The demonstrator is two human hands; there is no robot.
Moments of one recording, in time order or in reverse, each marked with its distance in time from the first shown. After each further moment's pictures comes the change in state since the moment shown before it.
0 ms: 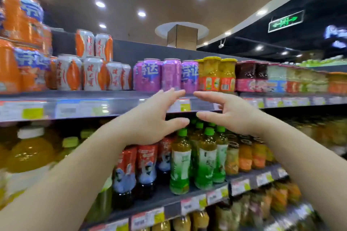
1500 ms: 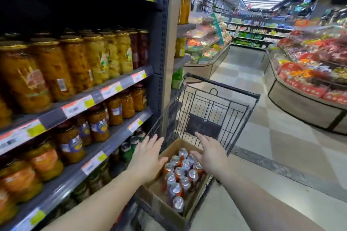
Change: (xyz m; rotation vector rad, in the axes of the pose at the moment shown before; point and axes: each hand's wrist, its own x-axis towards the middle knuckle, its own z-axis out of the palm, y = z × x) left_hand 0.460 0.503 0.963 -0.158 -0.603 0.147; right_hand -0.520 0.932 -0.261 -0.444 0.076 1.197
